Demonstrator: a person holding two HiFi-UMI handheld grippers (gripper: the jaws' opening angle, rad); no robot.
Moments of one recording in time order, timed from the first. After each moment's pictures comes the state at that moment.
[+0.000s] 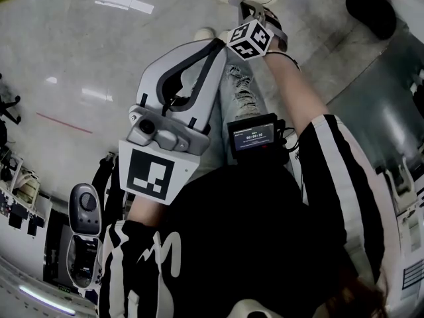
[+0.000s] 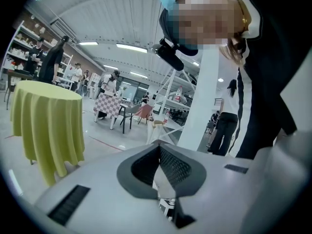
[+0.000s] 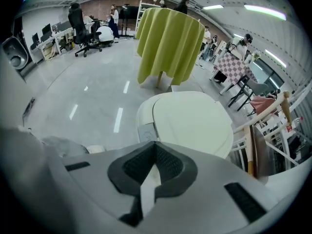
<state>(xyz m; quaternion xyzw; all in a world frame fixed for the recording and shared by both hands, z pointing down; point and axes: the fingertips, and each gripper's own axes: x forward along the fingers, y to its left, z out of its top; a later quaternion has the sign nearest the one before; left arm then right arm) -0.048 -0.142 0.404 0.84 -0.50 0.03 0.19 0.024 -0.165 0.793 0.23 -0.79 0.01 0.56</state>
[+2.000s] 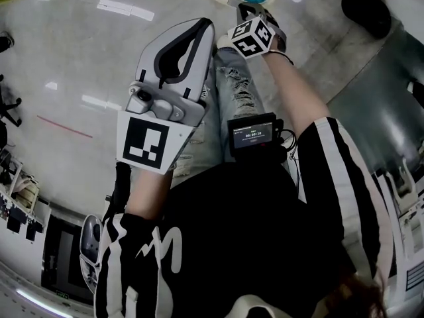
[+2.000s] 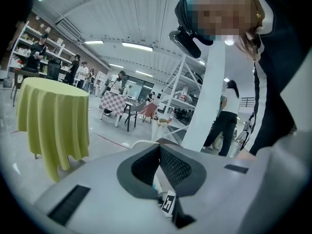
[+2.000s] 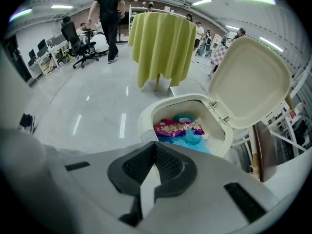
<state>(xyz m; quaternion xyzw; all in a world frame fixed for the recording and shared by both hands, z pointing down) -0.060 -0.152 0.432 0.82 -0.52 0.03 0.21 0.024 -0.169 0.782 0.23 -0.80 0.07 0.55</state>
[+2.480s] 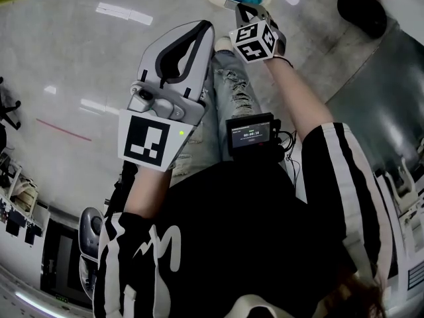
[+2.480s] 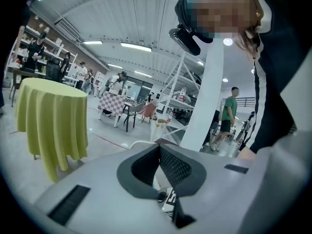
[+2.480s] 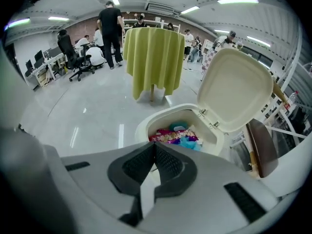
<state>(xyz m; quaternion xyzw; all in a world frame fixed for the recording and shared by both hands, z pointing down) -0.057 -0.151 0.429 0.83 -0.52 0.03 0.21 0.021 -0.183 0.745 0.27 -0.82 0.09 0.49</state>
